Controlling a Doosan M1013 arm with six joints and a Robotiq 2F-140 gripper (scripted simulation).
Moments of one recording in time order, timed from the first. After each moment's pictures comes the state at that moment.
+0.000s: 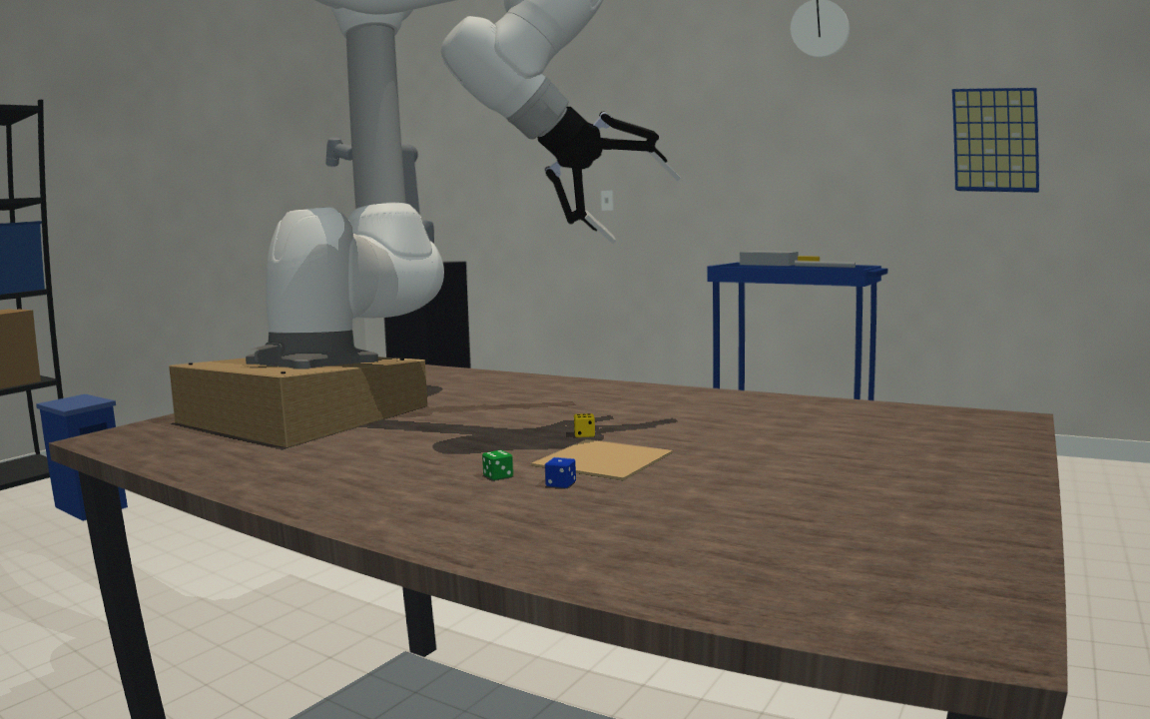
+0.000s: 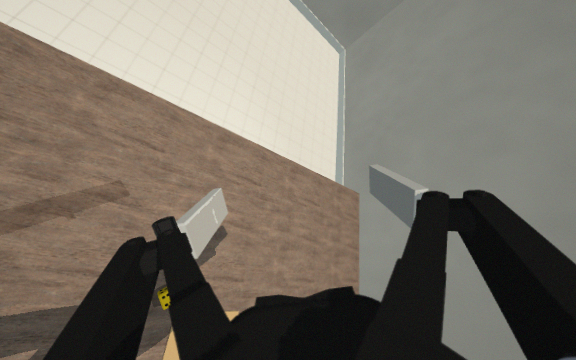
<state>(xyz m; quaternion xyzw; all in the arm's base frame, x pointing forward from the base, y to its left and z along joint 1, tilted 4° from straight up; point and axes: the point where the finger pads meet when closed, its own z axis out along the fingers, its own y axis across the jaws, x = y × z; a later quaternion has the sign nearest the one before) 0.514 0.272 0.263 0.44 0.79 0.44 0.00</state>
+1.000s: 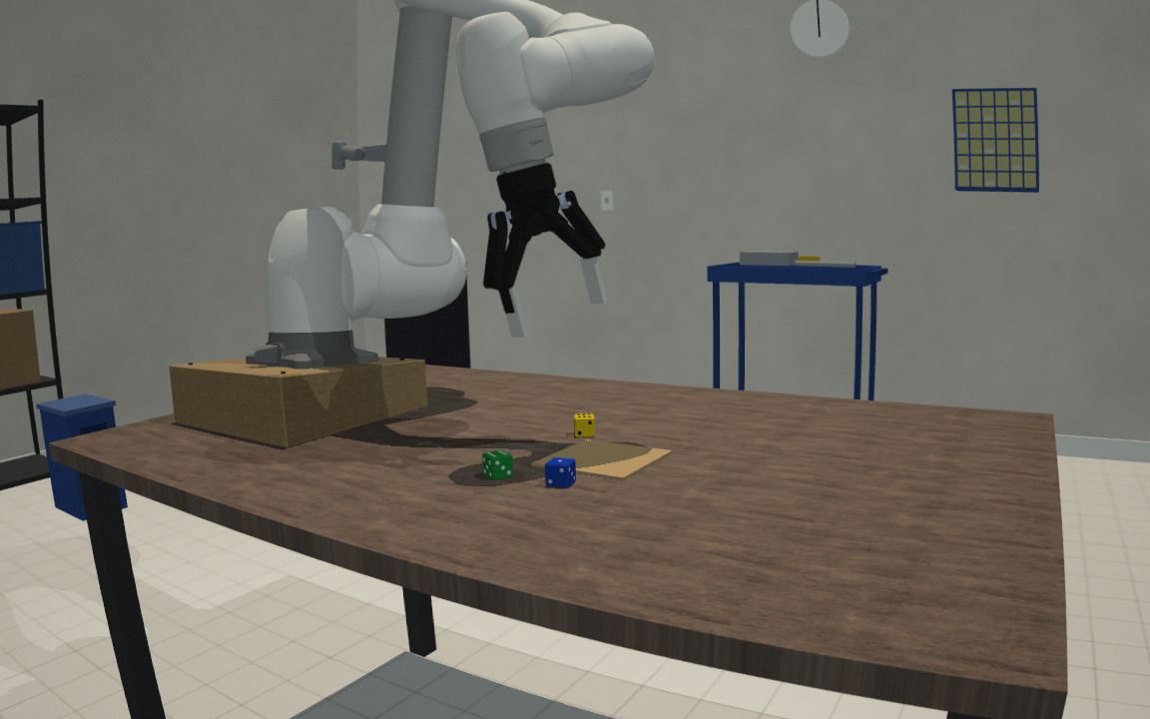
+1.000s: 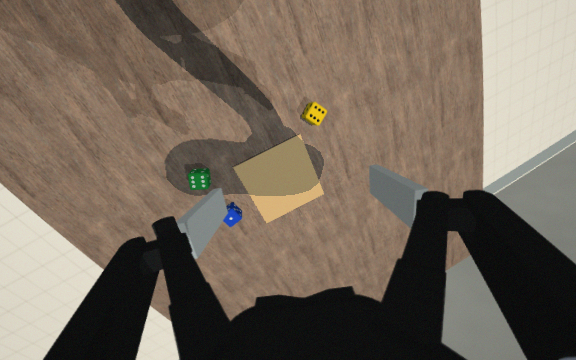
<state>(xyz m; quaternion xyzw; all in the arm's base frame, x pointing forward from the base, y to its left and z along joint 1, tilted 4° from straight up) 0.535 0.015 0.094 0.12 0.98 0.14 0.04</state>
